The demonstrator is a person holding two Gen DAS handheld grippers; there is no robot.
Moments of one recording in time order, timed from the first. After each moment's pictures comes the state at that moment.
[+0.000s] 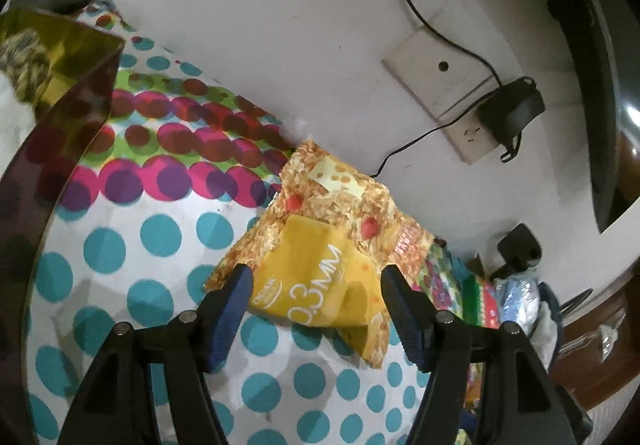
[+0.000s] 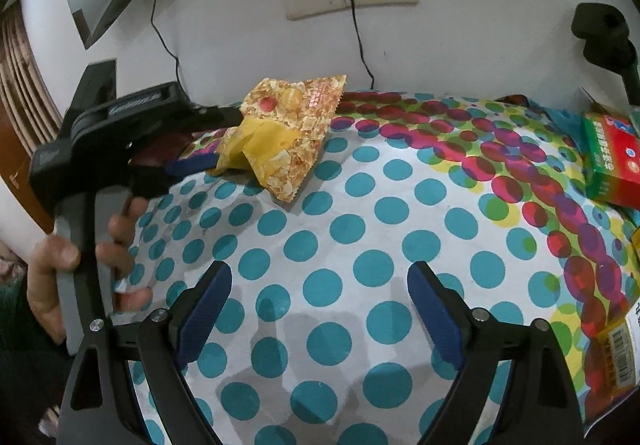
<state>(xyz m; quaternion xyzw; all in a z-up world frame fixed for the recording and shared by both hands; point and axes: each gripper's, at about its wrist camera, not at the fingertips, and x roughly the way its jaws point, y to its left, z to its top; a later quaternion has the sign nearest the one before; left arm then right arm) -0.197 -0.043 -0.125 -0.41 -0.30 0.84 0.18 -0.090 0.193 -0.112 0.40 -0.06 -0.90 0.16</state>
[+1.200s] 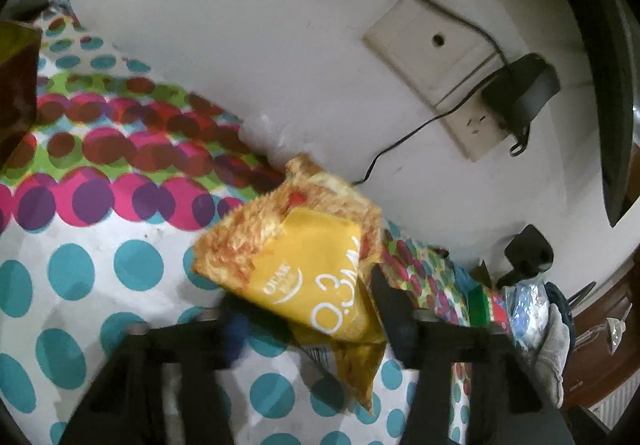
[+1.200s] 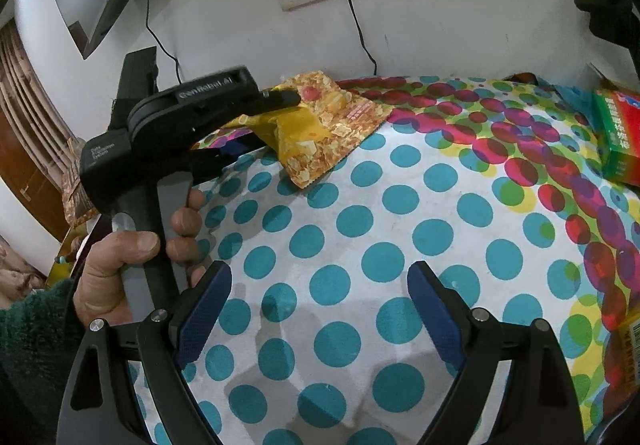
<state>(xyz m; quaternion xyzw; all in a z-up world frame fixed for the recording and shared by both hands) -0.234 -0.002 -0.147 -0.39 -0.29 0.85 0.19 -0.094 0.194 -0.111 0.42 -0.09 -0.89 0.18</state>
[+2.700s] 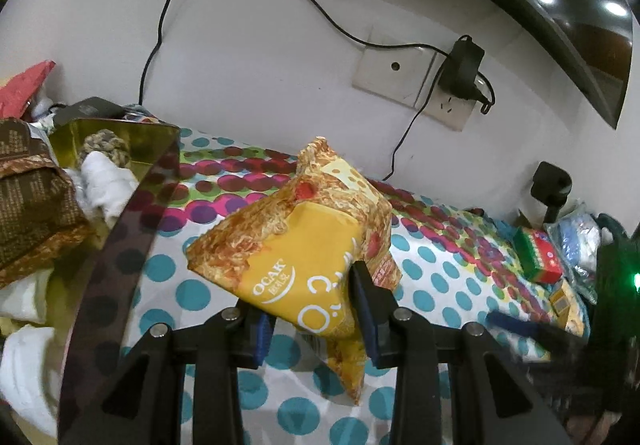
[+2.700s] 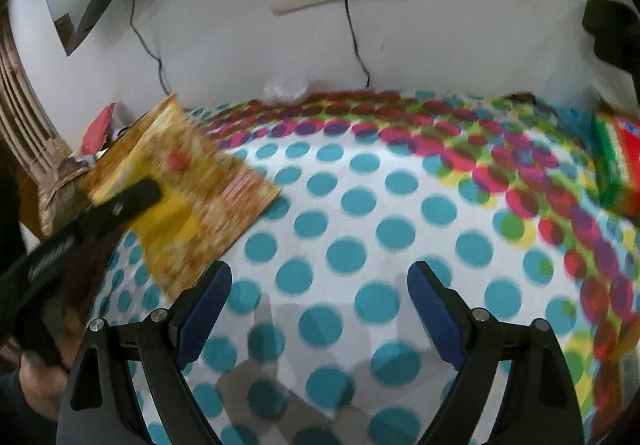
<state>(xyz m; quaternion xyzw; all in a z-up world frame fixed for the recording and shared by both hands) -0.109 -0.031 -0.101 -0.32 -0.11 0.93 0.11 -0.116 0.174 -0.117 0.41 -0.06 -0.90 0.14</state>
